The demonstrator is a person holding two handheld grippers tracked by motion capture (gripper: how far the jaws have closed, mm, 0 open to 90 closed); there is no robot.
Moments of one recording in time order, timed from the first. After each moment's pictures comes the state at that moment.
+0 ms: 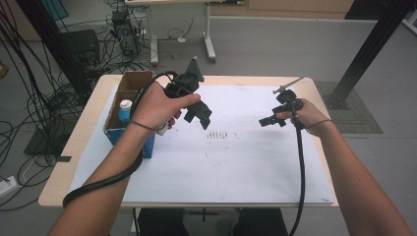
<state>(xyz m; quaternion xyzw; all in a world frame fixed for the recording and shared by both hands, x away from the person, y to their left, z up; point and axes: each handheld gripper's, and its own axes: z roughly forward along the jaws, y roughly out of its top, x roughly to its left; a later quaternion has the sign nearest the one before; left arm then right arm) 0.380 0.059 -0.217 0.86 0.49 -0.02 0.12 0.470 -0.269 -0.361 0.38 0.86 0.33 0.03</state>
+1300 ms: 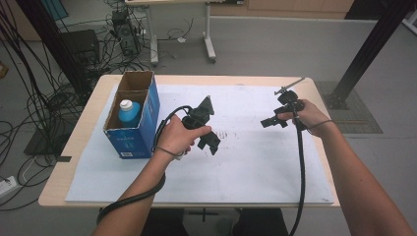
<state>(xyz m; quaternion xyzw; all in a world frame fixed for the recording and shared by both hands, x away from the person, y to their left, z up) 0.385 0.037 -0.322 0.86 0.49 -0.05 0.09 0.469 -0.274 -0.364 0.38 0.87 0.32 0.03</state>
